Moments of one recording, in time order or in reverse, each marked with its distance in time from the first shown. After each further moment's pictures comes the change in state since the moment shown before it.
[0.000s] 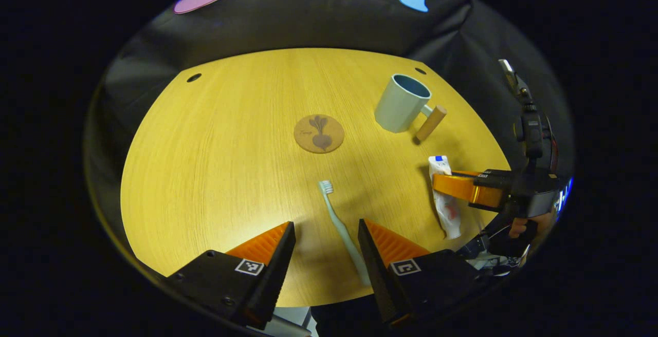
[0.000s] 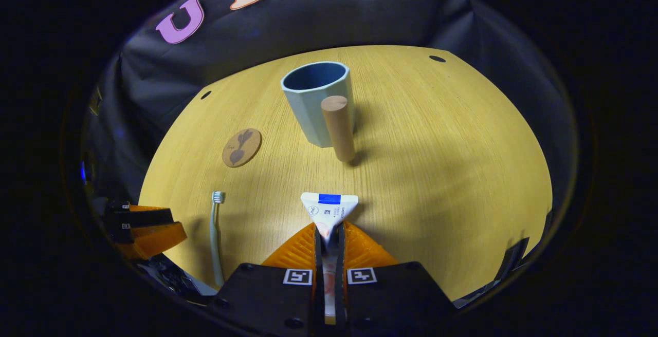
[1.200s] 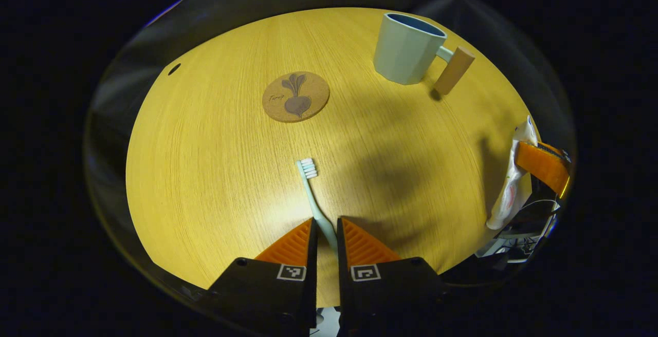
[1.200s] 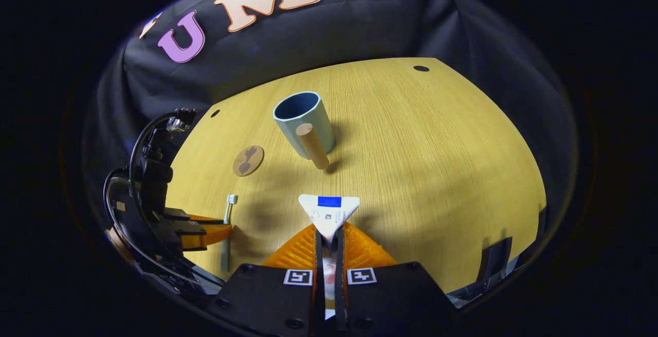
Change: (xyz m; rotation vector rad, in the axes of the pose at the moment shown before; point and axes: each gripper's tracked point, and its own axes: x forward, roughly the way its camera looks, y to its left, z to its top) left arm 0.059 0.024 -0.019 0.099 0.206 0.115; right arm -0.052 -0.032 0.009 0.027 -0.068 0.056
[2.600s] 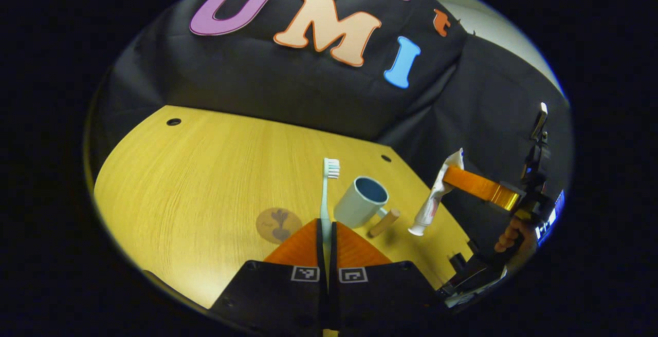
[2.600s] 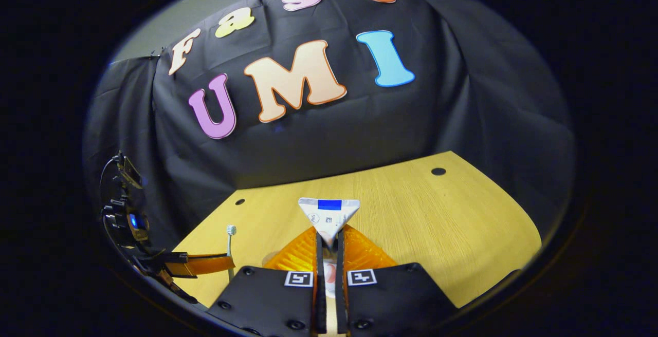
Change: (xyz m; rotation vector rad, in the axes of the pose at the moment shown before) left arm -0.116 0.010 0.152 -0.223 -0.790 -0.351; right arm -0.044 0.053 0.193 -0.033 -0.628 0.124
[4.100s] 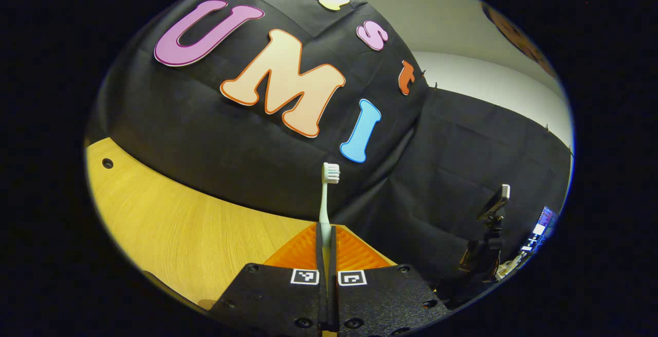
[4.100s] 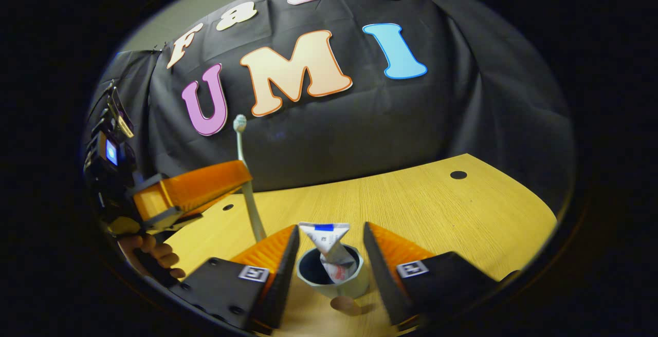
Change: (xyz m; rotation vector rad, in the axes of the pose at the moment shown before) left arm 0.099 -0.060 0.120 -0.014 -0.382 -0.285; right arm 0.085 -0.004 -0.044 0.007 -0.023 -0.011
